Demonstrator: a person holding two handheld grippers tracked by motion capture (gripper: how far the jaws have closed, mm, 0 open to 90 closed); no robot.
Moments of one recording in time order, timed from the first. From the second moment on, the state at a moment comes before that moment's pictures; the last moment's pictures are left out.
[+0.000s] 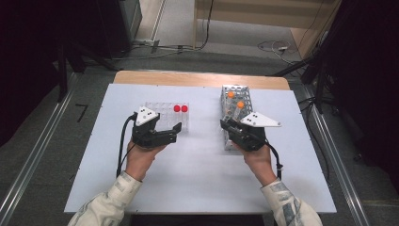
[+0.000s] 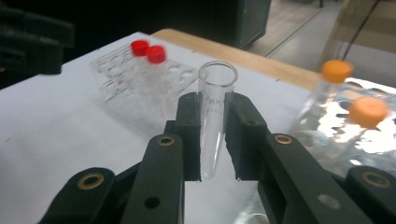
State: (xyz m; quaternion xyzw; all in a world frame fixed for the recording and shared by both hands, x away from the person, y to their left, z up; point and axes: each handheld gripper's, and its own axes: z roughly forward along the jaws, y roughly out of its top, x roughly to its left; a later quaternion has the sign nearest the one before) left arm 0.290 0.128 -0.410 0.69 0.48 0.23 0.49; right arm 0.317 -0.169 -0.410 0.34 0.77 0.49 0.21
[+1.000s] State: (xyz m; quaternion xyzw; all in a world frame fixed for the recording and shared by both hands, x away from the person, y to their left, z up) left arm 0.272 0.088 -0.417 0.76 0.40 0.21 0.48; right arm 0.295 -0.086 -0.447 0.27 0.82 0.47 0.16
